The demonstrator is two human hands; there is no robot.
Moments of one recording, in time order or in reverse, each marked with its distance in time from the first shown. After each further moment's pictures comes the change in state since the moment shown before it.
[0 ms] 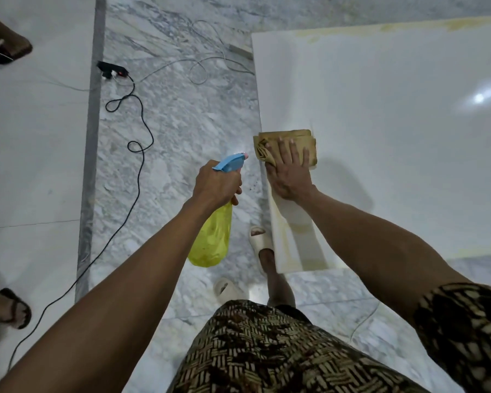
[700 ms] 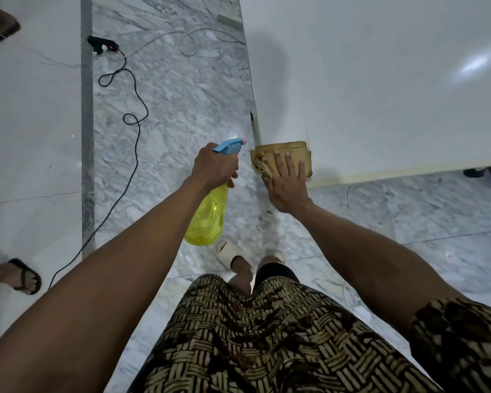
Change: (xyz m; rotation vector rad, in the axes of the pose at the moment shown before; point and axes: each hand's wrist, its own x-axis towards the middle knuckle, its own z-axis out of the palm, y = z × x) left_hand -0.133 -0.074 0.018 0.112 -0.048 0.061; right_hand -0.225 -0.040 0.037 -0.041 -0.042 0.027
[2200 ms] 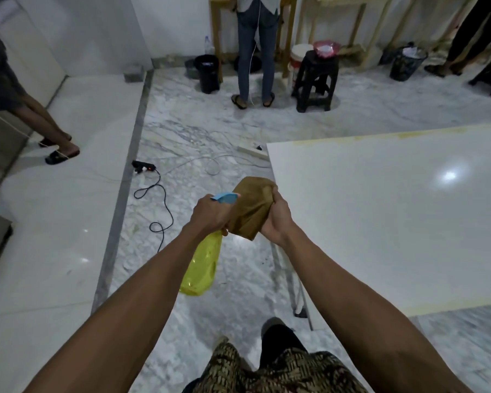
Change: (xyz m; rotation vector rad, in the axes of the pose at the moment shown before) left_hand 0.077 0.117 -0.186 -0.037 0.117 0.072; right_hand 0.194 -0.142 -0.231 2.280 -0.170 0.416
